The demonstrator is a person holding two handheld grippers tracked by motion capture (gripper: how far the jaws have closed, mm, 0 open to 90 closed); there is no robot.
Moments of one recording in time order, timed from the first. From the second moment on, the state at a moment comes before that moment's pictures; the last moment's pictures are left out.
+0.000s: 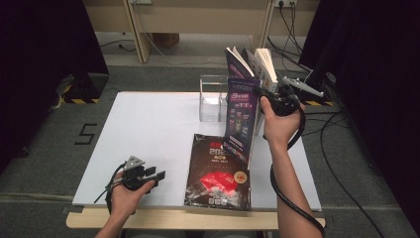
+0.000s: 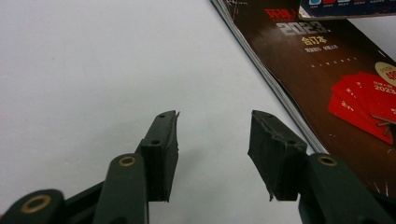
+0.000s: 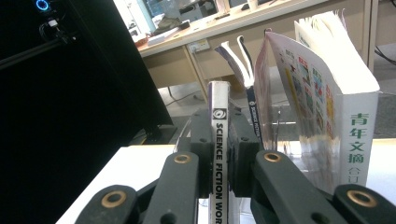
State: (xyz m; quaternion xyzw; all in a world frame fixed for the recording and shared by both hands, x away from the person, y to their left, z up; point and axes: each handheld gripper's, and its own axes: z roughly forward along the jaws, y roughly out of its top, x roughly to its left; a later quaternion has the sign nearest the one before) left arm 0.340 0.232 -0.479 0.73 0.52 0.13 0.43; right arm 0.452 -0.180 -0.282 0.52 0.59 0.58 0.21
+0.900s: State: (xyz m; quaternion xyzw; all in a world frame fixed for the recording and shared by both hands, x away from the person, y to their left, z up) left arm 0.340 0.233 -0.478 0.73 0.52 0.14 0.43; right arm 0.461 -0.172 -0.278 0.52 0.58 0.58 0.23
